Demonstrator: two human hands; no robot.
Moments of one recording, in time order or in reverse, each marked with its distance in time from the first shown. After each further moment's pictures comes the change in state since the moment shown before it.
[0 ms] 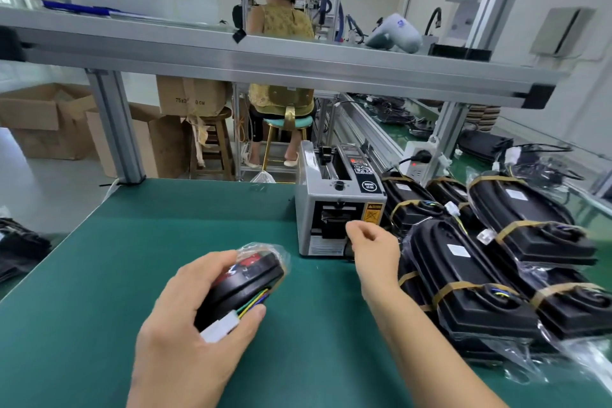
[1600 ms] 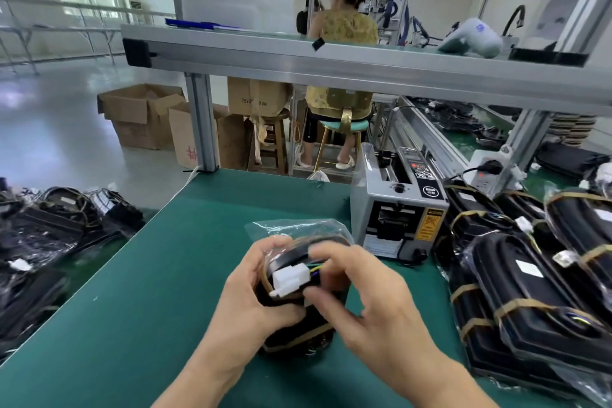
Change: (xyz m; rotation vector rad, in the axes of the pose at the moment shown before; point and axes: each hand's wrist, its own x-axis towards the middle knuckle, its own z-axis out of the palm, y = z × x) left_hand 0.002 -0.013 -0.018 -0.506 -0.259 -0.348; right_hand -0.115 -0.043 -0.005 -0.238 -0.553 -1.231
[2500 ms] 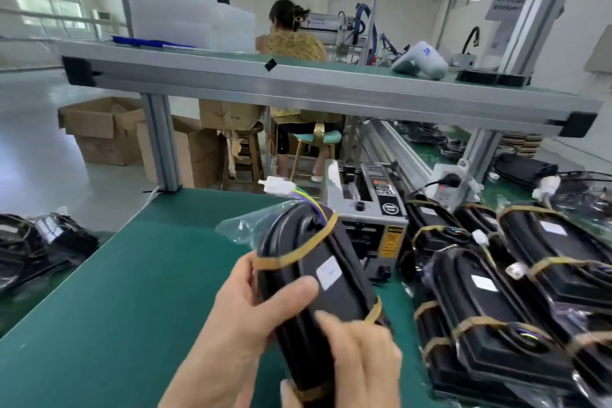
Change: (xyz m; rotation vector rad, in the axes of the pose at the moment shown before) left_hand 0.016 0.037 0.057 -0.392 -0.040 -0.160; right_hand -0.045 -0.028 0.005 -0.433 0.284 0.281
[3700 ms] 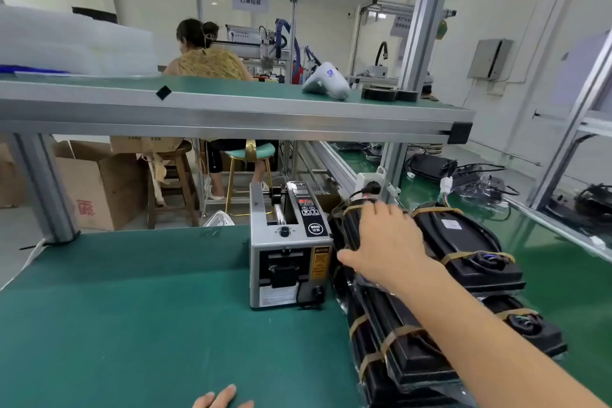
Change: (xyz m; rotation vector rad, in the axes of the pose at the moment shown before) left_hand 0.037 -0.133 -0.032 1.474 -0.147 0.790; right_hand 0.155 0.157 -0.039 -0.831 -0.646 0.326
